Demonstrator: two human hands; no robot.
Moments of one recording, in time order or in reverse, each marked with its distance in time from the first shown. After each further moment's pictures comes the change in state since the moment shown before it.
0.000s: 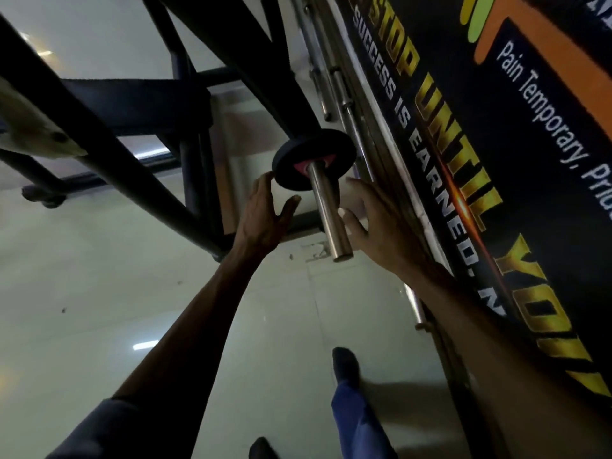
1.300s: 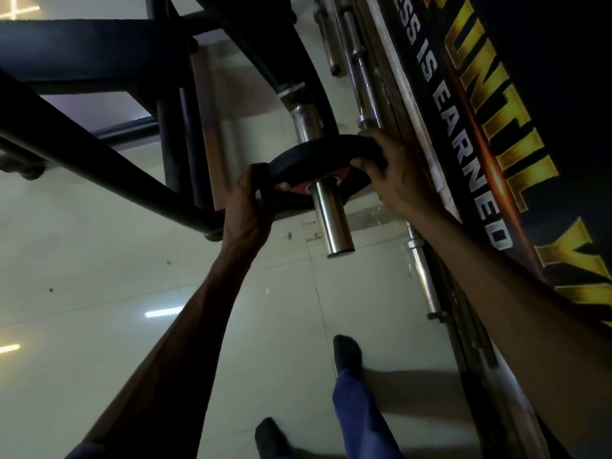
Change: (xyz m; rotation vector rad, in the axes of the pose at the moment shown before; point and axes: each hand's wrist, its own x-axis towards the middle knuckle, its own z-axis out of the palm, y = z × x) left_hand 0.037 -0.078 0.100 -0.105 0.130 -0.030; right_hand 0.087 0.129 0.068 0.257 -0.016 0.006
